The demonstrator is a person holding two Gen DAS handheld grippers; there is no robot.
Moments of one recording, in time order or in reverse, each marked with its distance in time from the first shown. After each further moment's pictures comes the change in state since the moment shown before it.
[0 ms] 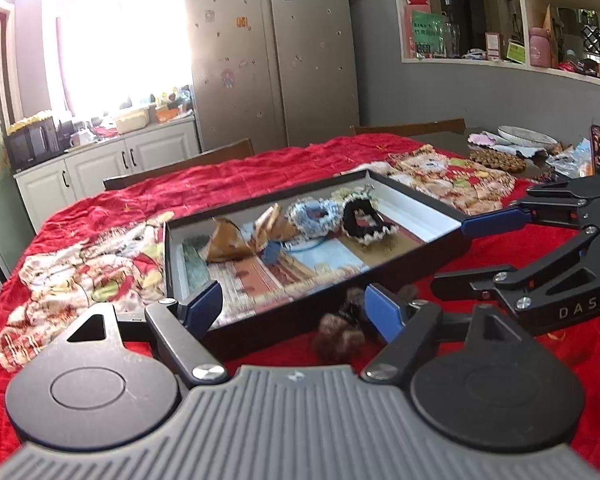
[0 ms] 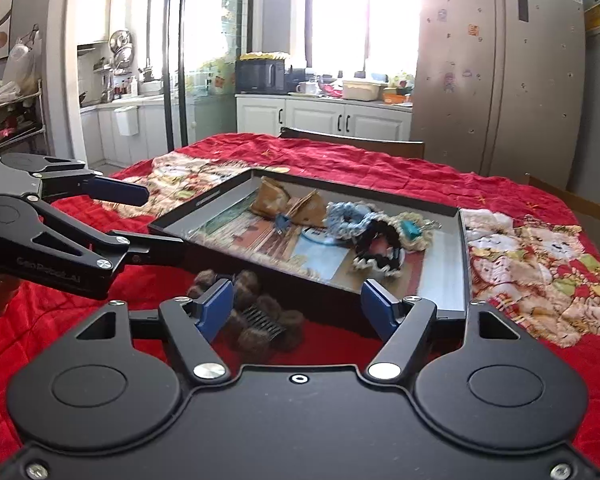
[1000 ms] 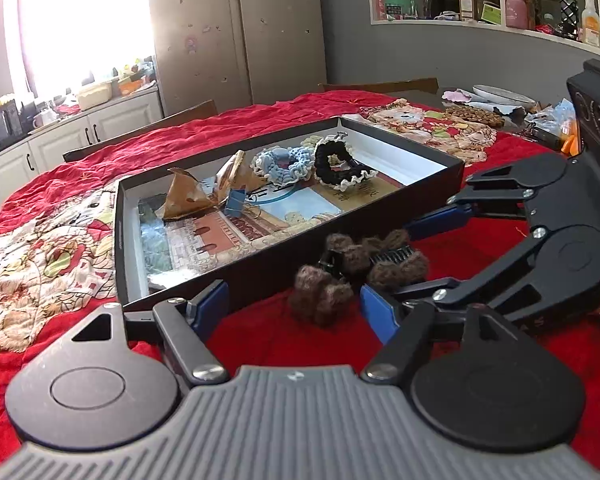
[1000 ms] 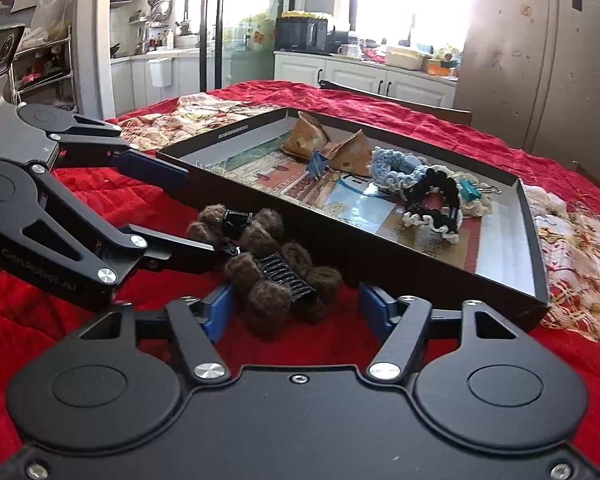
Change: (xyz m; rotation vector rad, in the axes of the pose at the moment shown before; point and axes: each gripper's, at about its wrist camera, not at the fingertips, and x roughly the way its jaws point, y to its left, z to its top) left arm 0.039 -0.004 -0.021 0.041 0.098 -0.100; right arm 0.065 0.003 -0.021 -0.096 0.118 0.092
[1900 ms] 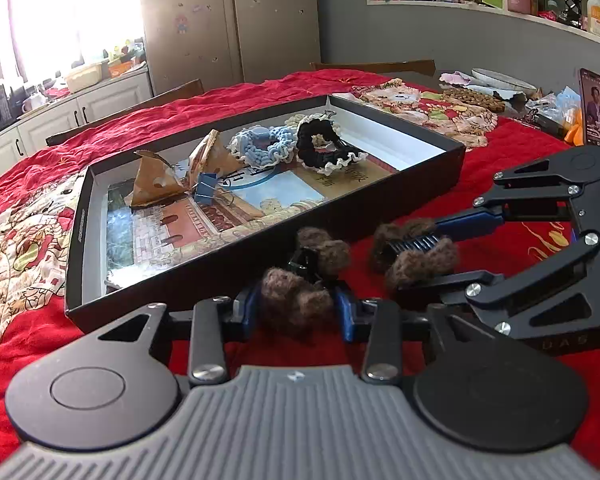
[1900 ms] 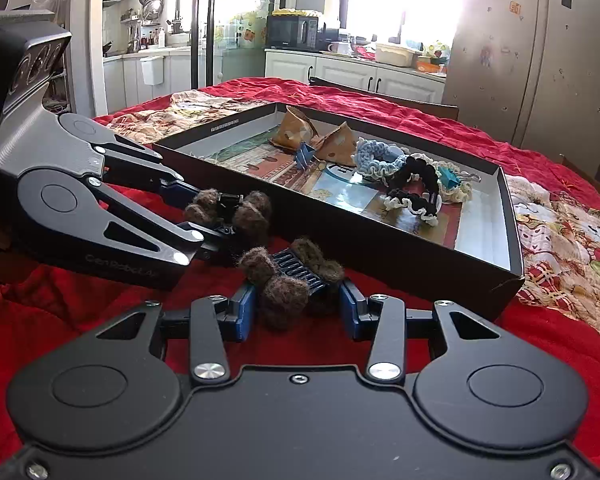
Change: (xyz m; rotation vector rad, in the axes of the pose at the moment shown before) left arm 0.029 -0.013 0.003 -0.006 0.060 -0.015; right arm -0.019 -0.003 -0.012 0.008 -0.001 -0.039
